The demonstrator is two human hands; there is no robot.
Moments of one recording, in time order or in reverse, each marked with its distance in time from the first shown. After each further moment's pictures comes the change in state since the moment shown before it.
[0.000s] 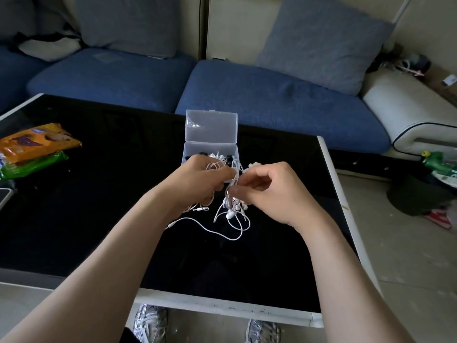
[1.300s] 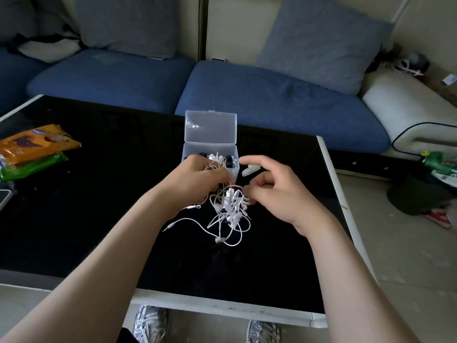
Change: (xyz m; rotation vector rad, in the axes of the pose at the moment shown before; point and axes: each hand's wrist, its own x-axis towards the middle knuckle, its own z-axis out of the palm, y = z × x) left_hand -0.004 0.005 -0.002 0.088 0.069 -0.020; right_hand -0.001 0.006 -0.005 0.106 -0.014 0.103
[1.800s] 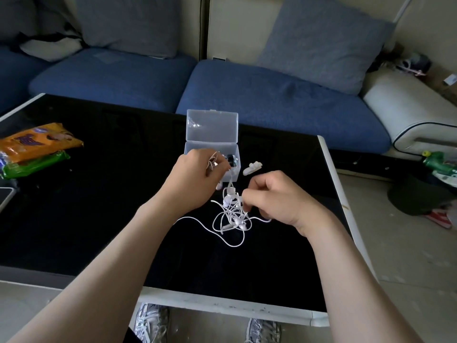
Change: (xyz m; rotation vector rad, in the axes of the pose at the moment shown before) left_hand 0.009 -0.017 0.000 0.477 0.289 0.357; right_hand -0.006 -0.012 0.002 -0.147 -0.124 0.125
